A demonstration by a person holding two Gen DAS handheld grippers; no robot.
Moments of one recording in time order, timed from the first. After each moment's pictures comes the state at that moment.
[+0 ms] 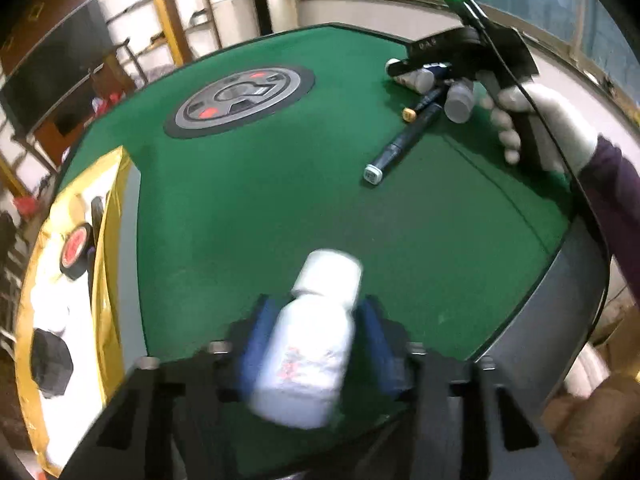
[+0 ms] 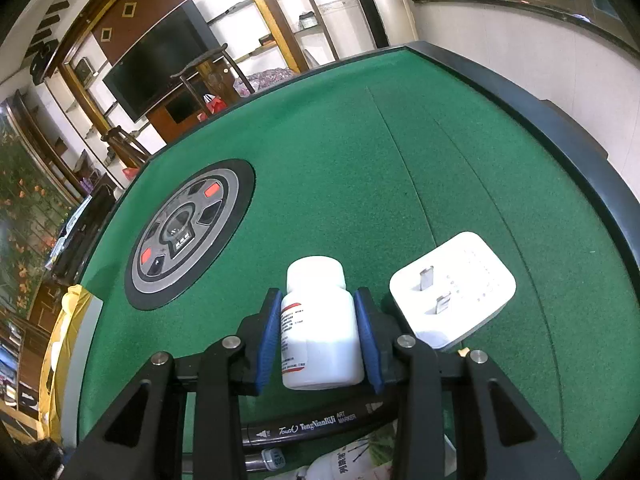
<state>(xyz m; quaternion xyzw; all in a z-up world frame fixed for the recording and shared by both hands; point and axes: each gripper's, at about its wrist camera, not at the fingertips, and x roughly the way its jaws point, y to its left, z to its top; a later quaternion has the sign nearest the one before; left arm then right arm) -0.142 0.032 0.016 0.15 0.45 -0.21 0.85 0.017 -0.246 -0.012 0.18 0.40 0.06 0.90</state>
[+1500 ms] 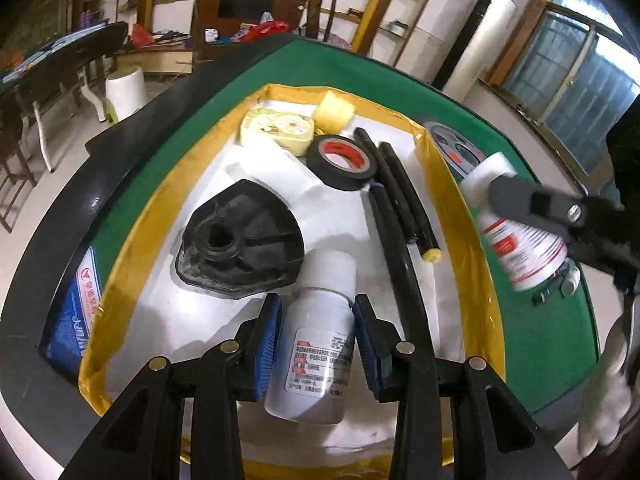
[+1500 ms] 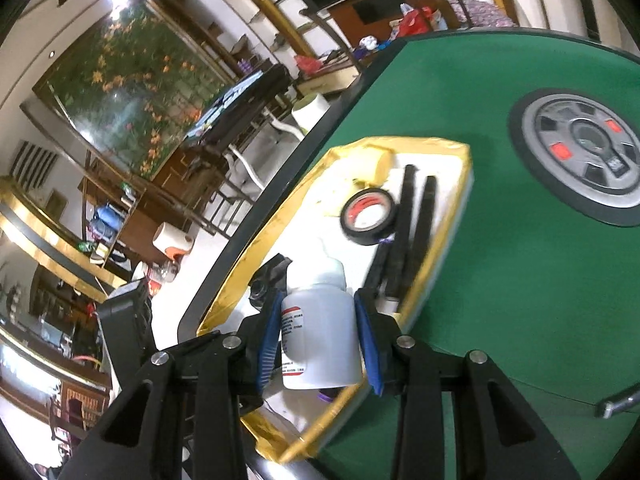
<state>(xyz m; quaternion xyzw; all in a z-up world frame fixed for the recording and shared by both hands) -0.133 0.248 0.014 -0.15 0.45 -0.02 0.88 -0.066 0.096 0.058 0.10 0.47 0.38 0.79</state>
